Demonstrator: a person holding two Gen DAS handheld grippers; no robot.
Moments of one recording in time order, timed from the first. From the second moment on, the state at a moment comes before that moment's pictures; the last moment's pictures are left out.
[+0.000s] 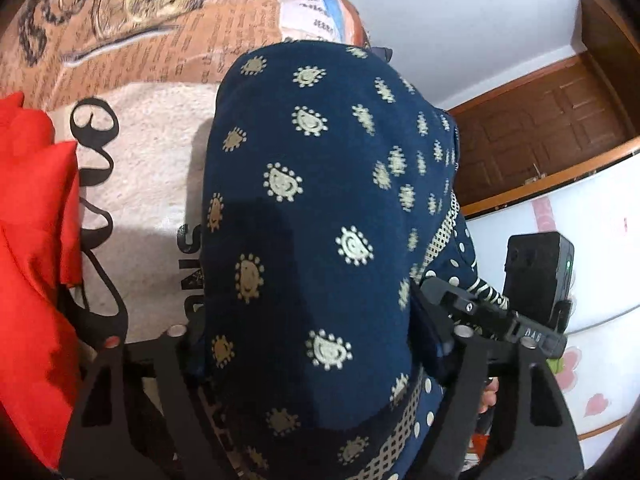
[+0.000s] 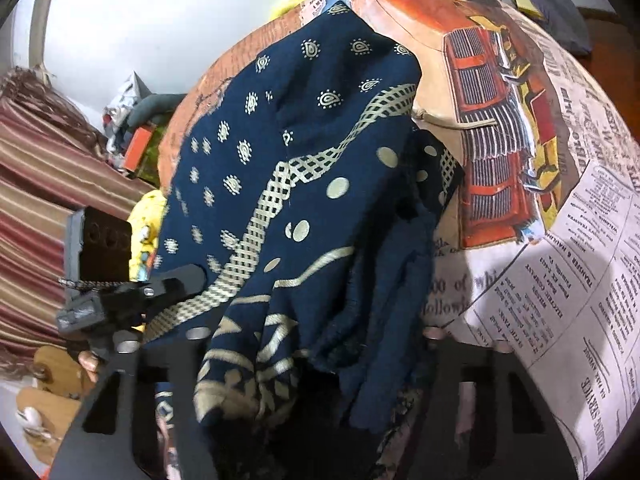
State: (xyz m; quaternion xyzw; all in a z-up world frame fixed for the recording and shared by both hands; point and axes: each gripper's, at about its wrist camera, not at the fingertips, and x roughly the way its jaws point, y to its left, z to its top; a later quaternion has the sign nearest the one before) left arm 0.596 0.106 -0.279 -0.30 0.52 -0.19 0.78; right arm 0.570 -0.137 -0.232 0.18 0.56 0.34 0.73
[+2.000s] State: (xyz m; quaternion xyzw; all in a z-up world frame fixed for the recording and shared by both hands) left arm 0.466 0.365 -0.274 -0.32 0.49 -0.06 0.81; right arm 0.496 0.142 -0.230 0.00 0.56 0.42 0.71
